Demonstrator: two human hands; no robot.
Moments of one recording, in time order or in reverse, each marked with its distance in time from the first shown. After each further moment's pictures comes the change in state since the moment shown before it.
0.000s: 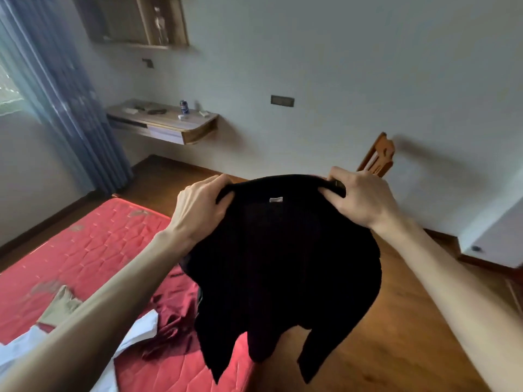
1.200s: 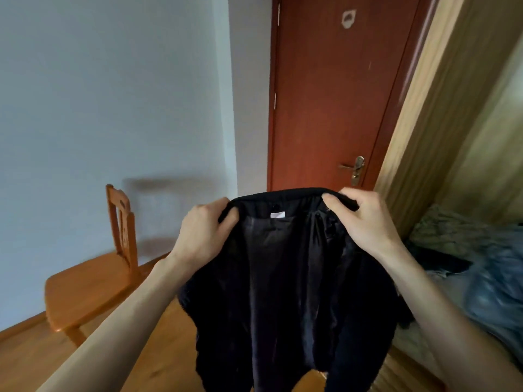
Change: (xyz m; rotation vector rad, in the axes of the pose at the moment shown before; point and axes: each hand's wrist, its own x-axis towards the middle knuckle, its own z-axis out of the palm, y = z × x) left_hand 0.175 0.469 0.253 -0.755 -0.418 0.686; right_hand -0.274 0.244 -0.232 0.069 0.685 0.956
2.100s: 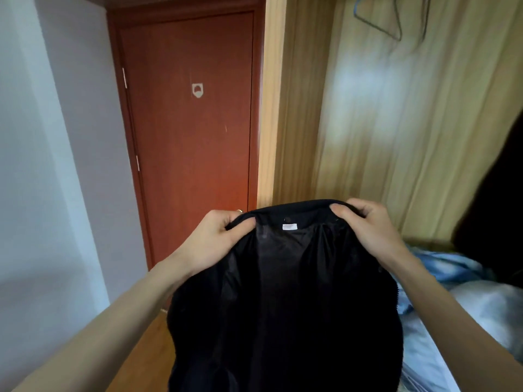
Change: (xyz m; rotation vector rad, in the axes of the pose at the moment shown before) left_hand 0.199 0.173 0.138 -0.737 -0.601 0.338; right_hand 0.047 0.050 -0.212 -0.038 0.447 0.226
